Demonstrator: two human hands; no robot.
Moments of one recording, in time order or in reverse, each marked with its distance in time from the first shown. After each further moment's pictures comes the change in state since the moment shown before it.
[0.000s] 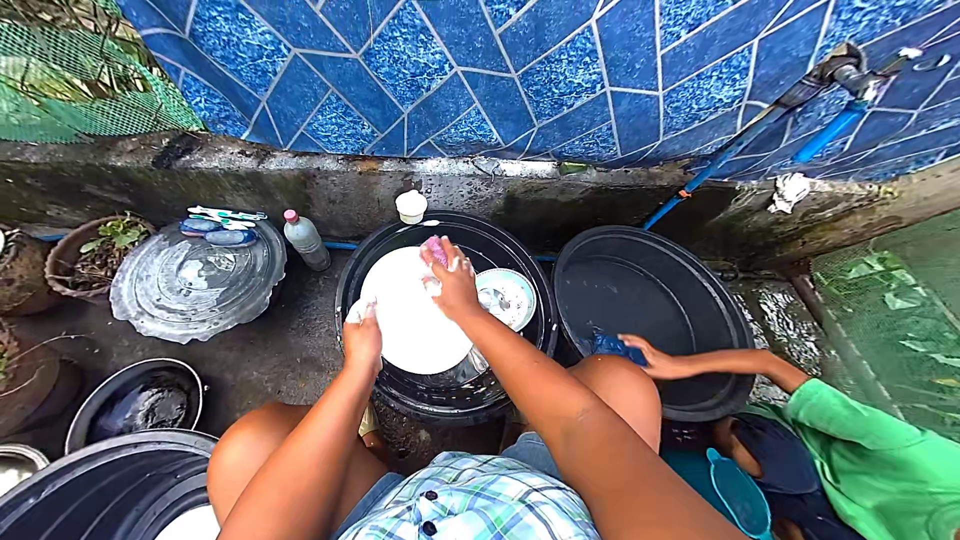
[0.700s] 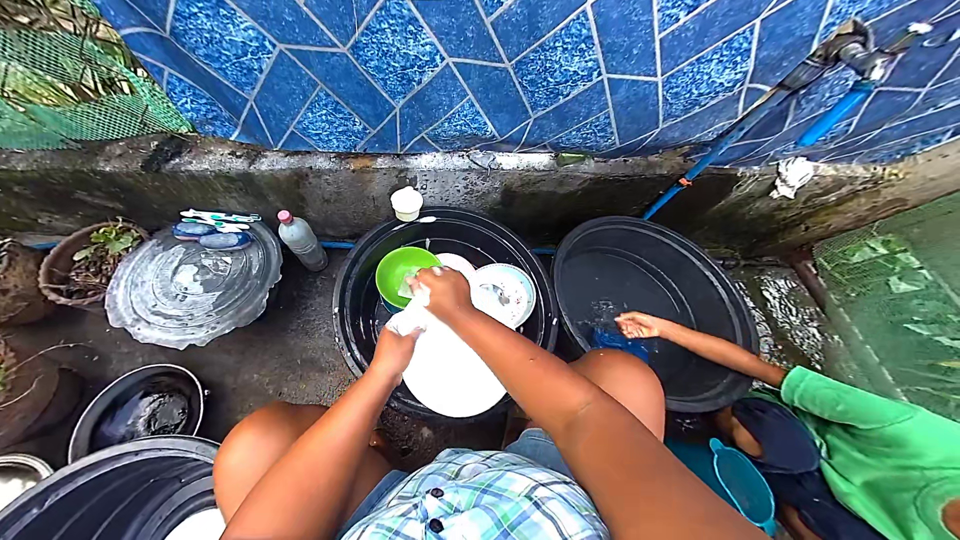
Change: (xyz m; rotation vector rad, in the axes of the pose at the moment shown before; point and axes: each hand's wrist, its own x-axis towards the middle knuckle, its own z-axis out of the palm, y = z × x) left_hand -0.014 -0.018 0.019 0.187 -0.387 -0.134; right_hand -0.008 -0.009 0.002 -0.111 -0.008 -0.105
